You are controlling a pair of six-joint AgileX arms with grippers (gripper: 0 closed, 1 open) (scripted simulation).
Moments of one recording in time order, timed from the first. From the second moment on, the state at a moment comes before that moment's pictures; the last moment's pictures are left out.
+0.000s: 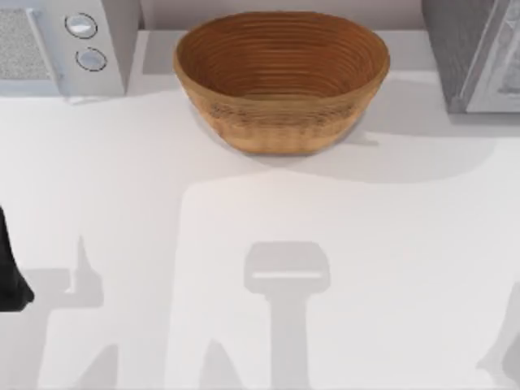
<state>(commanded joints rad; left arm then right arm) 0.00 0.00 0.00 0.00 0.00 0.00 -0.88 1.34 0.32 1.04 -0.87 0.02</state>
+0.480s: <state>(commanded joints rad) 0.00 0.00 0.00 0.00 0.00 0.00 -1.03 1.55 0.37 1.20 -1.01 0.02</state>
